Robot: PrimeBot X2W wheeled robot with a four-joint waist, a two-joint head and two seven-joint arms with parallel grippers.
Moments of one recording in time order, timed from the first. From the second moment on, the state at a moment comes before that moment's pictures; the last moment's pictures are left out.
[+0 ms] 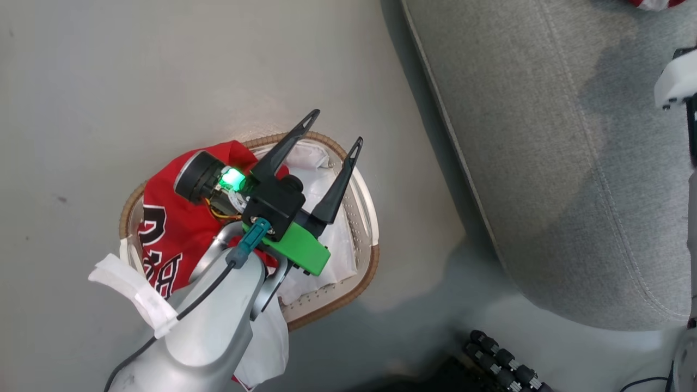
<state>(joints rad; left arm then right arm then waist) -0.60 0.16 -0.62 0.33 -0.17 -0.11 -0.26 -0.90 -0.23 -0.27 0.59 -0.24 0.13 -0.26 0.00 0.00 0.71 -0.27</state>
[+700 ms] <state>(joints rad) -0.43 0.08 -0.47 0.30 -0.22 -0.12 -0.26 -0.52 -0.20 -0.26 0.45 -0.19 0.13 -0.26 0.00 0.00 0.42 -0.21</state>
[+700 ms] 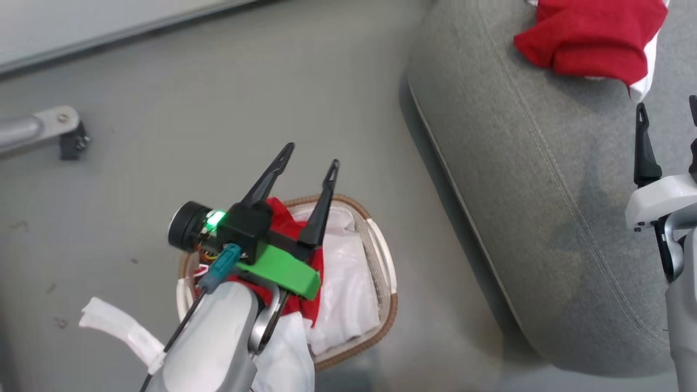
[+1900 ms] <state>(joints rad) -0.04 0.05 -0.12 0.32 -0.28 -0.07 -0.26 -0.17 -0.05 -0.06 0.32 0.05 0.13 -0.26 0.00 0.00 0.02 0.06</state>
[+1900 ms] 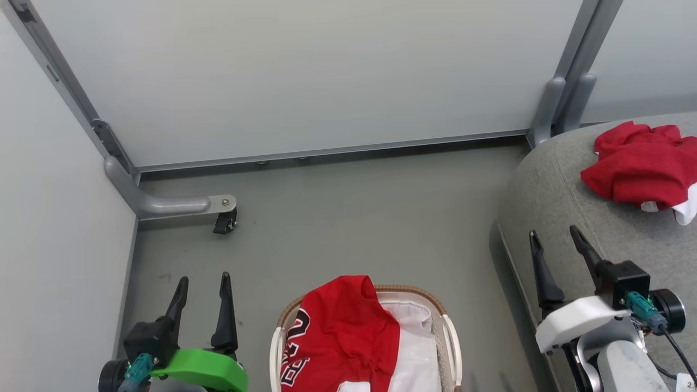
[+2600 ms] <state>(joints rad) -0.06 0.05 -0.14 0.34 -0.29 -0.07 -0.26 -0.12 -0.05 -0.05 0.31 0.07 0.13 -0.26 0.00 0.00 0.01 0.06</state>
